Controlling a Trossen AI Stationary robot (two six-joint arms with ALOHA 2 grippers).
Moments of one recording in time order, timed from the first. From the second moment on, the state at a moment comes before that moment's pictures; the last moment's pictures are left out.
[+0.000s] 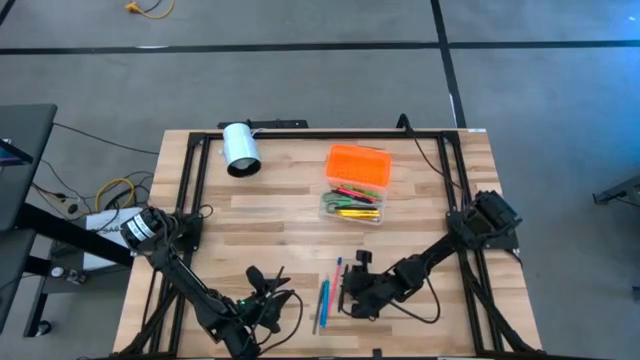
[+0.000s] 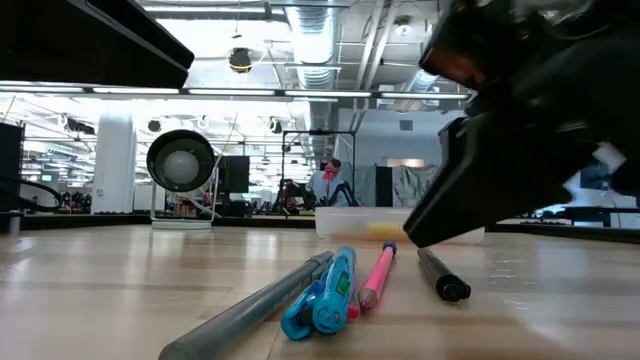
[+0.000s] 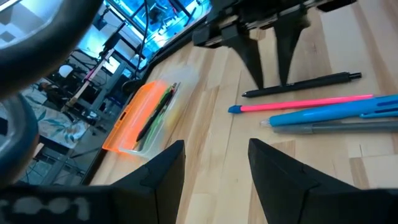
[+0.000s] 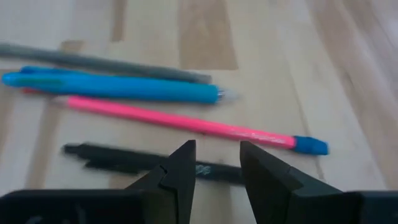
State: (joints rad) left arm -0.89 1.92 1.12 -0.35 -1.27 -0.45; right arm 0.59 1.92 0.97 0.01 0.52 0.42
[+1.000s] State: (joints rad) left arm -0.89 1.92 1.12 -0.46 -1.23 -0.60; right arm 0.64 1.91 0.97 -0.33 0.55 0.95
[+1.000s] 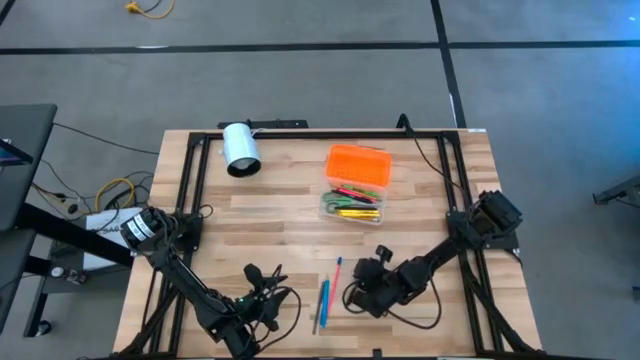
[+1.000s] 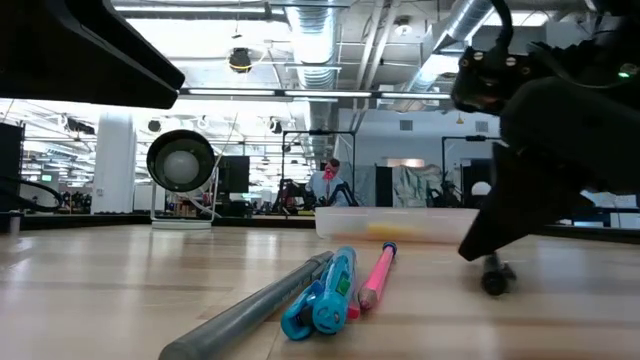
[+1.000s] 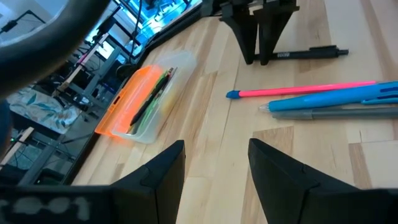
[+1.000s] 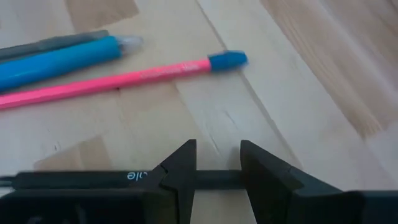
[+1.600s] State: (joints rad) left arm -0.89 1.92 1.11 -0.46 -1.23 -0.60; right arm 0.76 1.78 0.96 -0.43 0.73 0.72
